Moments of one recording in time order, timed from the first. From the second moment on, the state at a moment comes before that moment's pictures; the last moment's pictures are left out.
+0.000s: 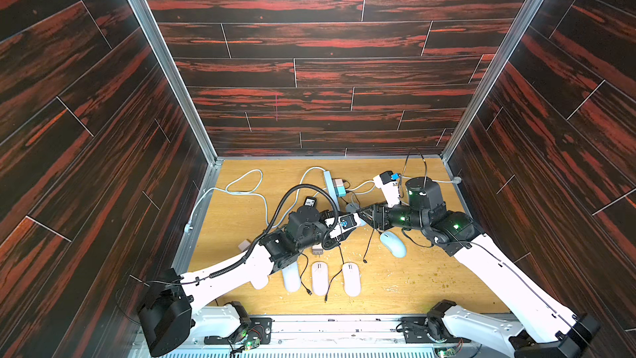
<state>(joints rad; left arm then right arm) -0.86 1.27 0.84 0.15 0.19 0.53 0.61 1.10 1.15 -0.62 -0.40 0.41</state>
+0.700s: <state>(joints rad) -0.86 1.24 0.84 0.13 0.20 0.54 0.60 1.14 1.15 -0.63 -0.45 0.45</state>
